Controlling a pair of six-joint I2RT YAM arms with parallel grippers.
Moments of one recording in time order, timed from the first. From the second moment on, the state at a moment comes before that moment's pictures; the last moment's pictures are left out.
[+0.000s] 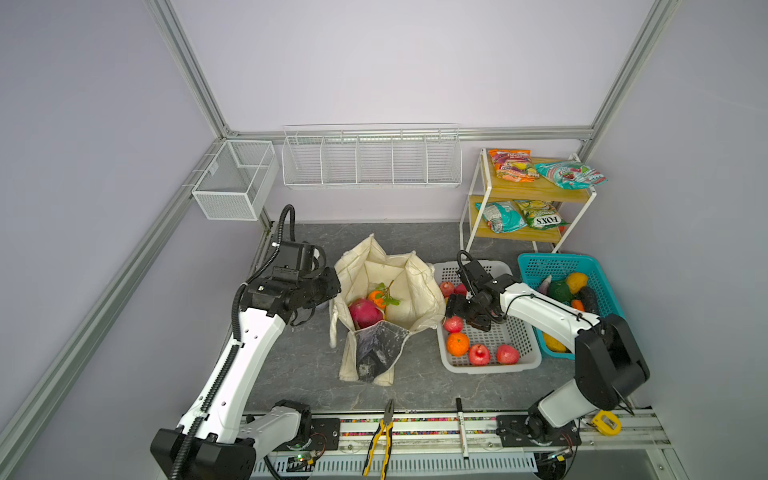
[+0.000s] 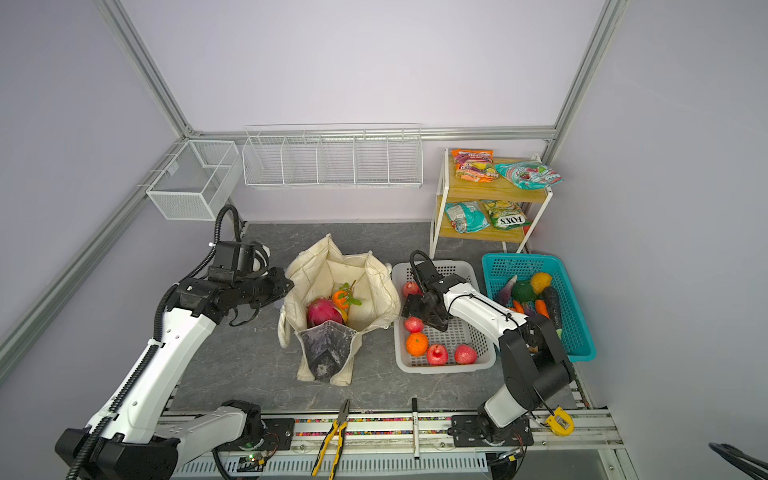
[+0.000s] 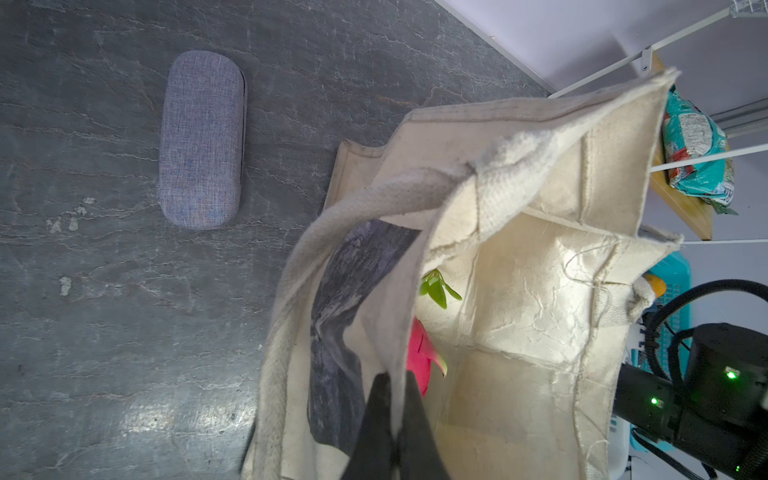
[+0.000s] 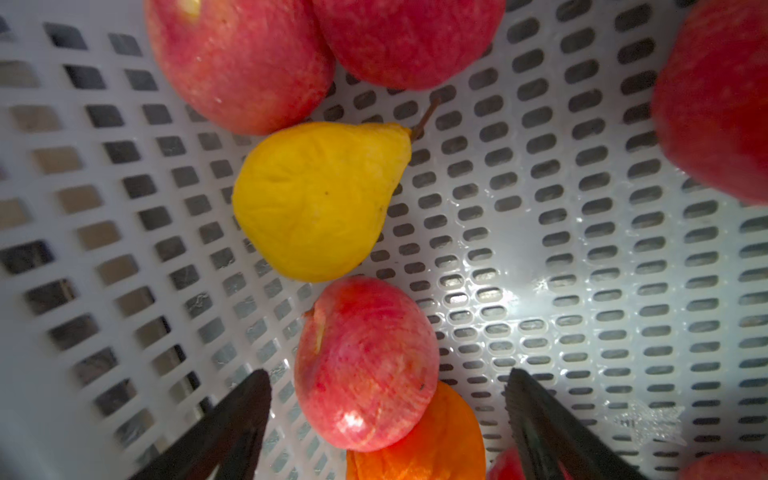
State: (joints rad) left arm -0.28 1.14 1.23 -0.93 0.19 -0.61; right arm 0.52 1.58 1.05 -0.77 -0.09 0.82
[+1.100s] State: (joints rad) left arm -0.28 1.13 1.22 -0.93 0.18 -0.61; right arm 0.52 1.66 1.03 -0.68 -0.13 0.89
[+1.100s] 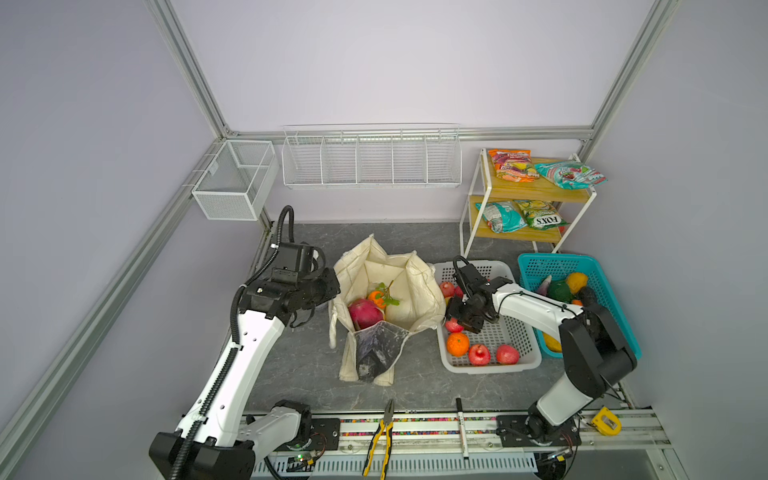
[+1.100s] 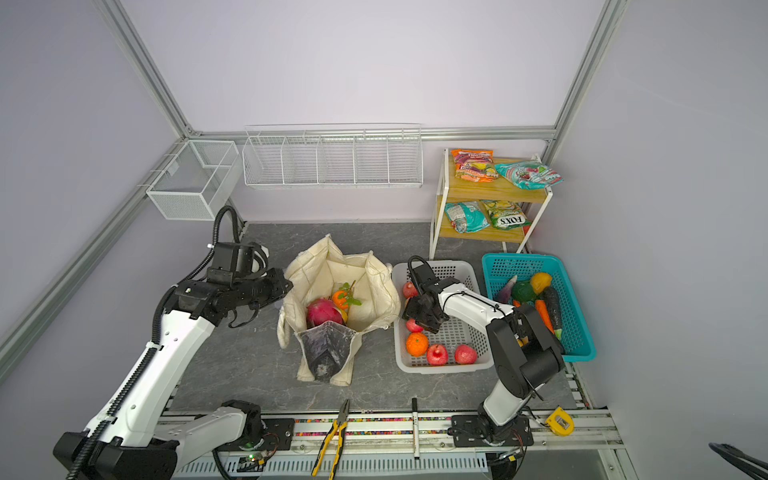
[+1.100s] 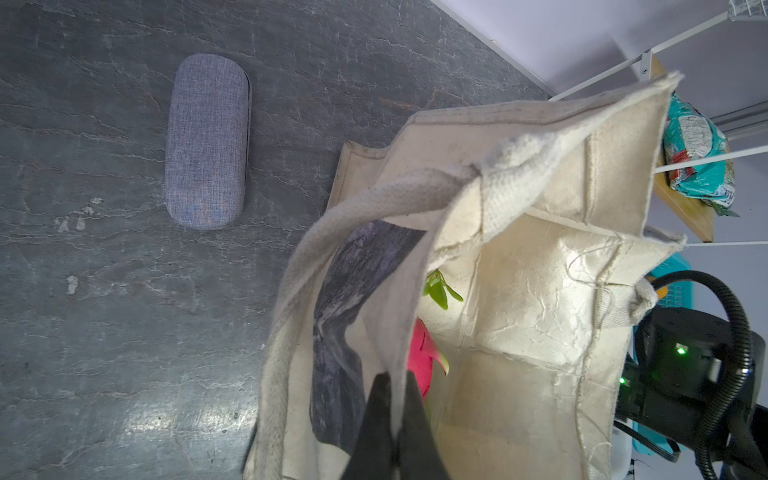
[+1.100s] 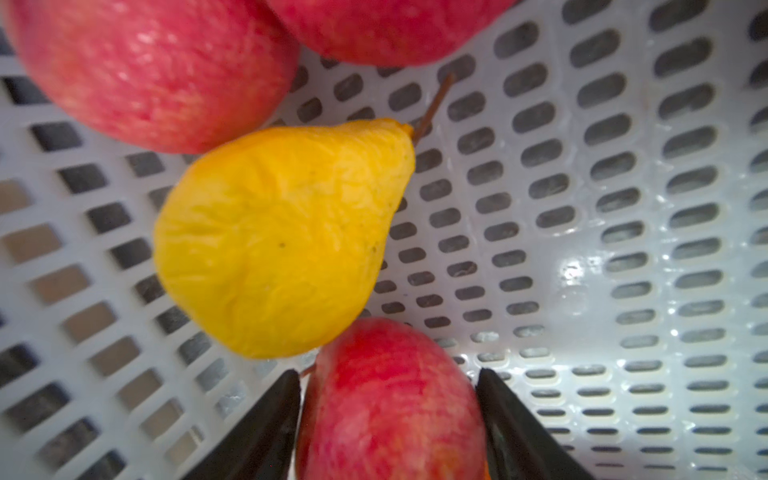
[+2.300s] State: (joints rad) left arm -0.28 1.16 1.23 -0.93 0.18 -0.60; right arm 0.63 1.40 1.73 -0.92 0.15 0.59
